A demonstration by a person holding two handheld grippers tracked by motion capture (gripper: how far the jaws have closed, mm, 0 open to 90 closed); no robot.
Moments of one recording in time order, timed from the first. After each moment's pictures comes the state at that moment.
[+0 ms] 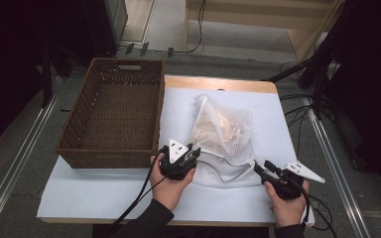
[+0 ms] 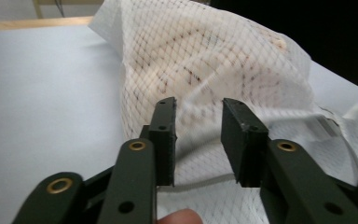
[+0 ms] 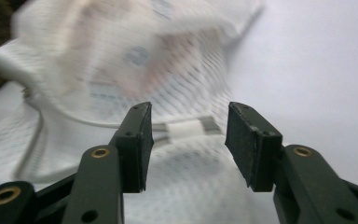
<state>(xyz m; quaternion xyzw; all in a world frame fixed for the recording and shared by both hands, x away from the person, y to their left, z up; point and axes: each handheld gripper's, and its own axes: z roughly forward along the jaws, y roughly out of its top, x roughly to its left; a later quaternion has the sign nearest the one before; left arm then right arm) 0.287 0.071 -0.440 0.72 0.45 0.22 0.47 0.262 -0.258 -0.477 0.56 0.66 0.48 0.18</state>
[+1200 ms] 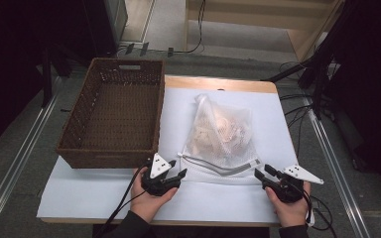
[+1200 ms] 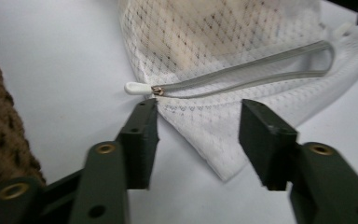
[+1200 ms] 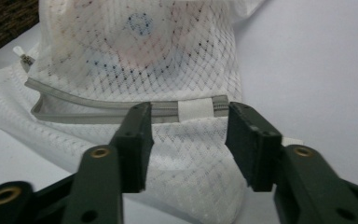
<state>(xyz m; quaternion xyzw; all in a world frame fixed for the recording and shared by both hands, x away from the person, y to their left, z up) 0.253 0.134 -0.468 0.77 0.41 0.17 0.46 0.253 -0.262 -0.482 0.51 0.70 0.46 0.19</state>
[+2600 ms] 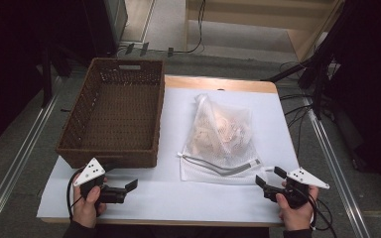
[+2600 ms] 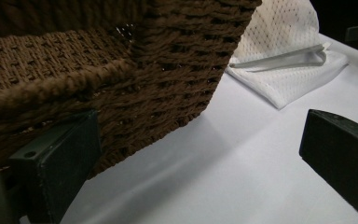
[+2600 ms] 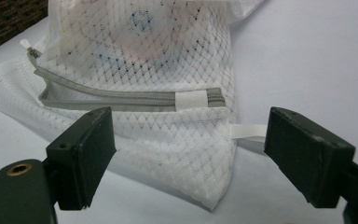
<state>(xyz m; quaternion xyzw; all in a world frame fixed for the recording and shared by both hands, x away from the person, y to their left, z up) 0.232 0.276 -0.459 0.74 0.41 0.15 0.51 0.243 -0.272 -0.480 0.50 0.70 0.47 0.20</state>
